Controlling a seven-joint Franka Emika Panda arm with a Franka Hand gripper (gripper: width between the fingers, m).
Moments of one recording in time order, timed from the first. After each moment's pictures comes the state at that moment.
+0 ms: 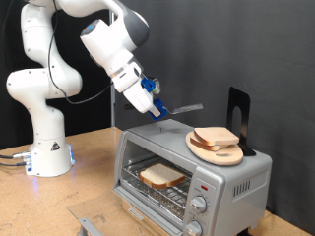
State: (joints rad) arm -0.14 -0.47 0.46 -2.67 1.17 2.50 -0.68
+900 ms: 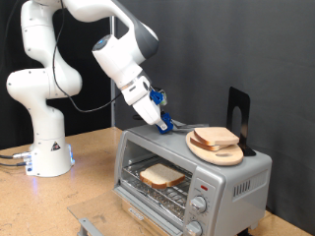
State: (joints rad) arm -0.13 -0.40 0.55 -2.68 1.29 2.60 -0.73
